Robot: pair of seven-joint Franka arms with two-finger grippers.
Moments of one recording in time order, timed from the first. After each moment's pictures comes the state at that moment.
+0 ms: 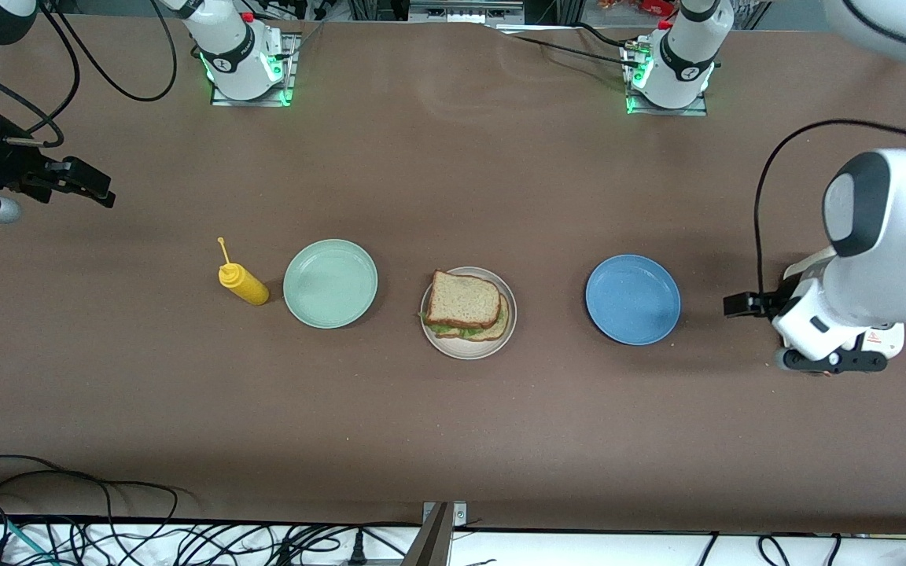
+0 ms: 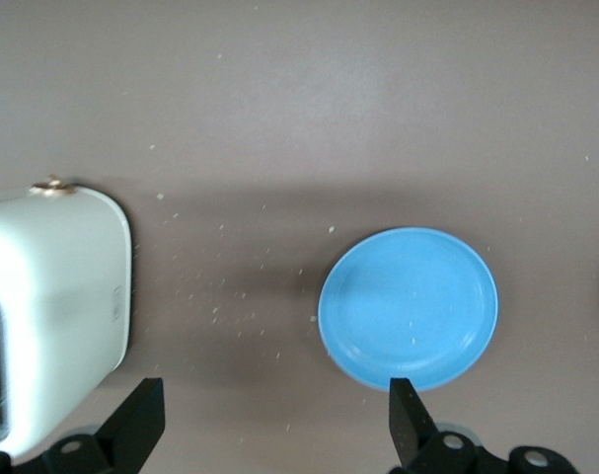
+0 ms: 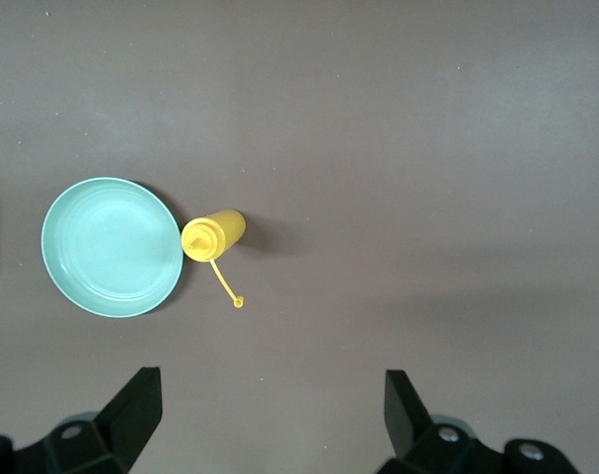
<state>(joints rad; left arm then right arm) -0.22 0.46 0.21 -1.32 -0.04 1.60 -0.02 0.01 -0.02 0.00 -1.73 0.01 1.68 0.08</state>
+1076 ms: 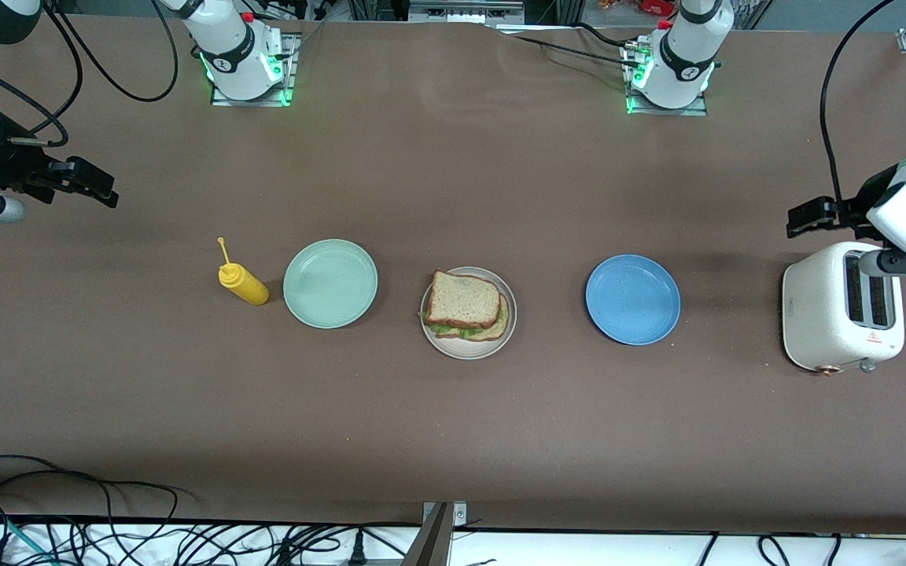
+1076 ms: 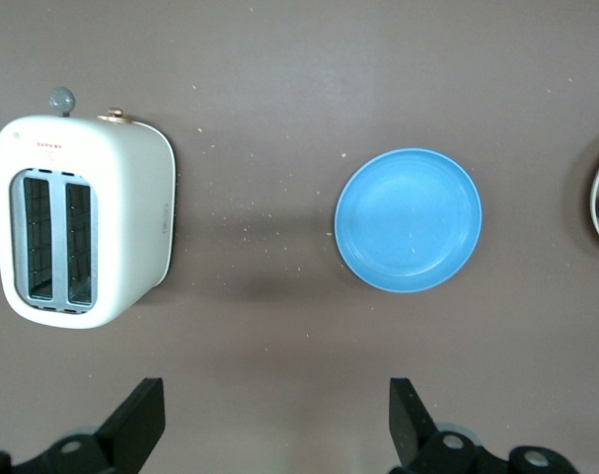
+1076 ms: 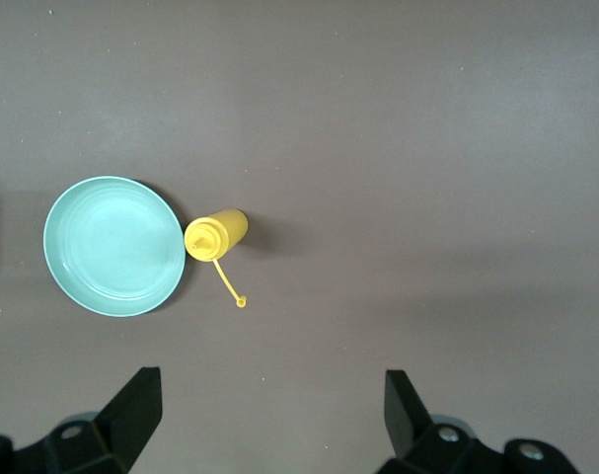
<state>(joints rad) -0.16 0.17 0.17 -1.47 -0.01 1.49 0.04 0.01 -0.02 0.00 -1.73 0.01 1.68 0.08</state>
